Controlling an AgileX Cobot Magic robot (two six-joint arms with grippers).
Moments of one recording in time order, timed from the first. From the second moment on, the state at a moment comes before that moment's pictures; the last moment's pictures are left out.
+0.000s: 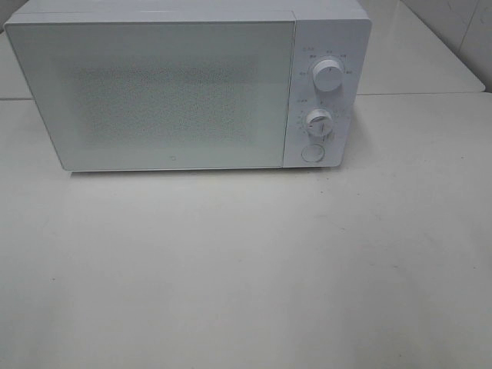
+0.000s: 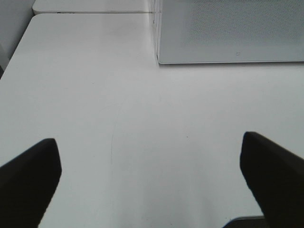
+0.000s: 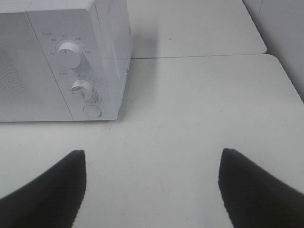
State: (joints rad) left arm 0.00 0.00 -0.52 -0.07 1.07 0.03; right arm 0.02 0.41 -0.52 0.08 0.55 0.00
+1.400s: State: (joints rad) left arm 0.00 0.00 -0.52 -0.07 1.07 0.03; right arm 0.03 1.17 -0.28 0.08 -0.68 -0.01
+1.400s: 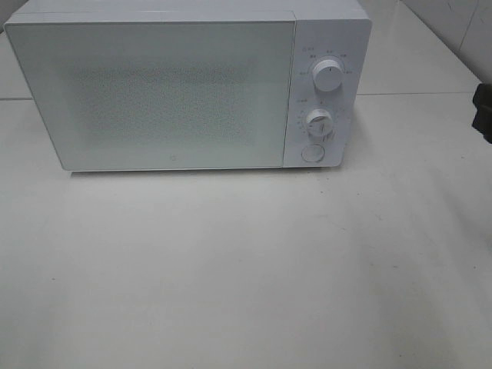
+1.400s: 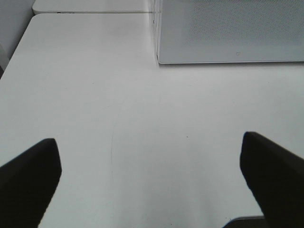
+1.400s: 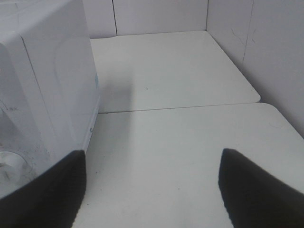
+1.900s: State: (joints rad) left arm 0.00 0.00 -0.52 -0.07 1.07 0.03; right arm 0.35 1.42 -0.28 0.43 -0.90 -0.26
